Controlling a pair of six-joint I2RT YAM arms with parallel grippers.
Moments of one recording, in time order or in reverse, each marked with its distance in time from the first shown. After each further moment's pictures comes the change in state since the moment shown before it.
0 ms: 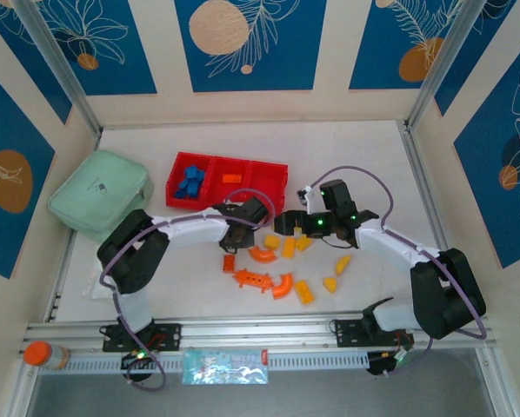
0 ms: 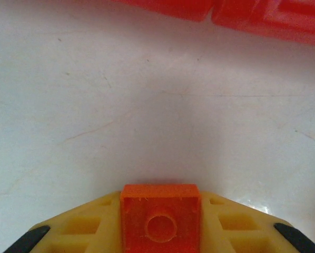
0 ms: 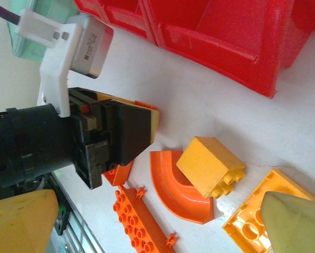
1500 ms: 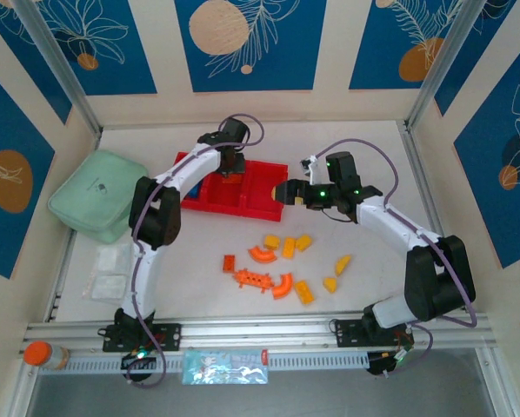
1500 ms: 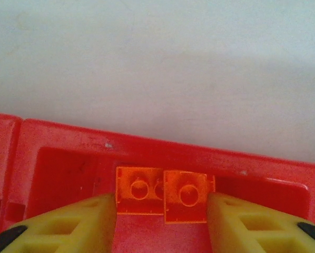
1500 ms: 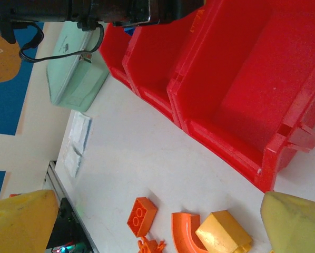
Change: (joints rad) left arm 0.374 0.465 0.863 -0.177 0.058 0.431; right arm -0.084 0.105 0.240 -0.023 -0.060 0.000
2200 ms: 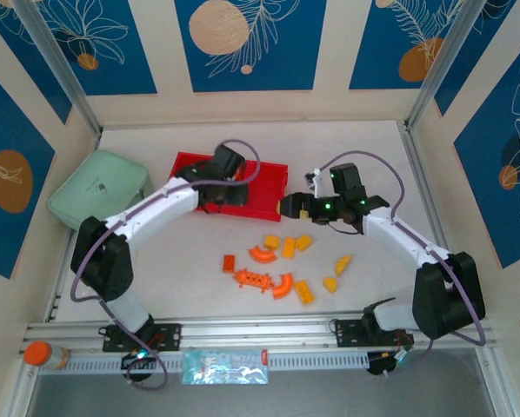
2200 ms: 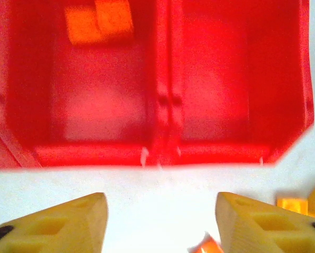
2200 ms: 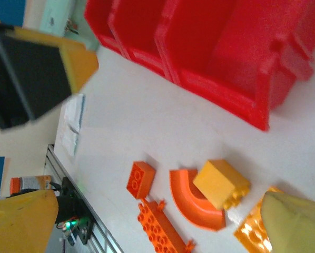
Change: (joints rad) left arm -0.207 -0.609 -0.636 0.074 0.094 -0.074; right arm 0.003 -0.120 -0.108 -0.131 0.012 0.000
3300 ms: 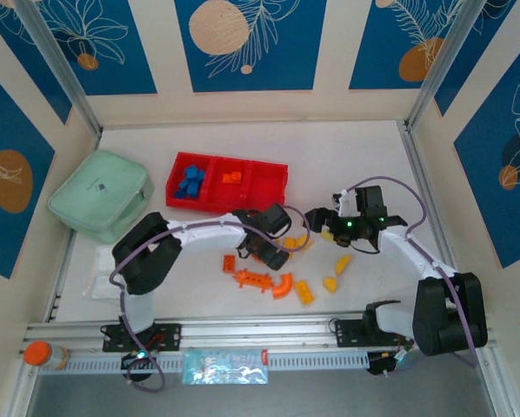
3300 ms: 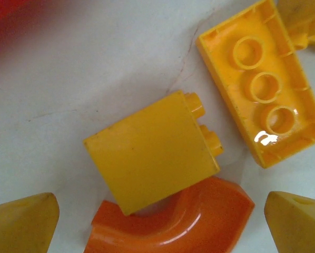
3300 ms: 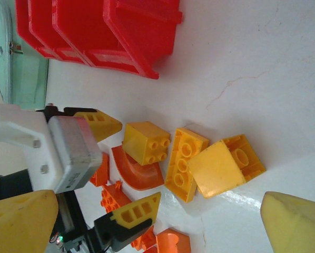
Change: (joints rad) left arm -0.293 0.234 -0.113 0.137 0.030 0.288; right arm -0.205 -0.104 -0.205 -0.046 -0.020 0.007
